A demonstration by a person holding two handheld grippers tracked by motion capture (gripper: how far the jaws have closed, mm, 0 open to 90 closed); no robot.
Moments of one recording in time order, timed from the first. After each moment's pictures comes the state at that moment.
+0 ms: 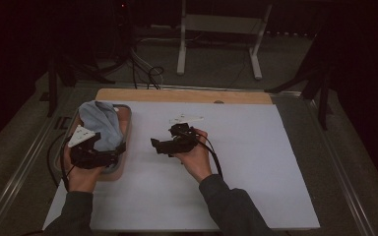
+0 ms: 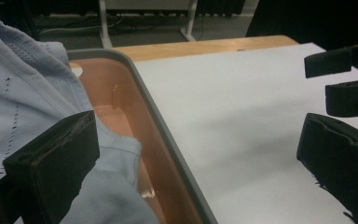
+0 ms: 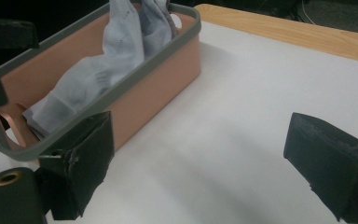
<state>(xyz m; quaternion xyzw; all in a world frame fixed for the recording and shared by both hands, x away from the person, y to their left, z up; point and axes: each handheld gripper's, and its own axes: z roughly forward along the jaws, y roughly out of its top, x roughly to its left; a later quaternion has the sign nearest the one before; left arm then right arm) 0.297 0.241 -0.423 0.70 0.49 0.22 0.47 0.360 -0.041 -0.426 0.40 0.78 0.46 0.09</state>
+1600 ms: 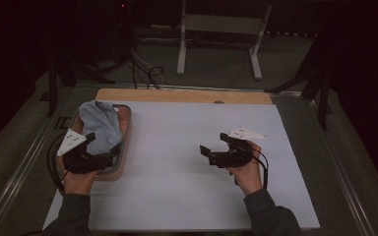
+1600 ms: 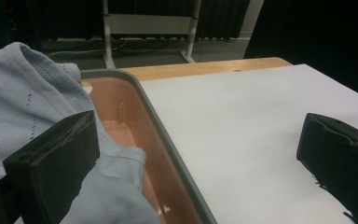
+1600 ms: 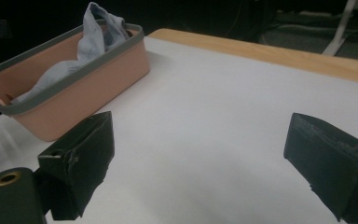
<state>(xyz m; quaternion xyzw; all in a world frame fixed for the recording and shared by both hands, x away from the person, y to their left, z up) 0.281 0.250 -0.420 0.68 0.48 0.25 0.50 0.313 -0.180 -0.420 0.41 0.74 0.50 0.15</state>
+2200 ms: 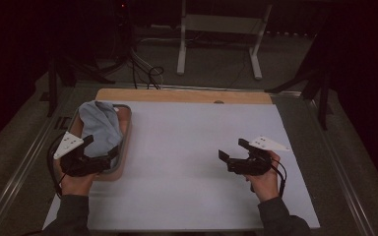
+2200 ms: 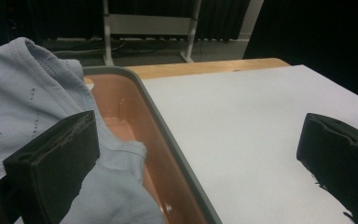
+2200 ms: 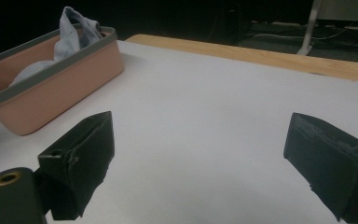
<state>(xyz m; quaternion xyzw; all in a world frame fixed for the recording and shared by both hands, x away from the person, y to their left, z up) 0.274 0.254 -0.421 0.67 0.48 0.24 0.51 0.296 -0.226 -0.431 0.43 0.72 0.51 0.18</state>
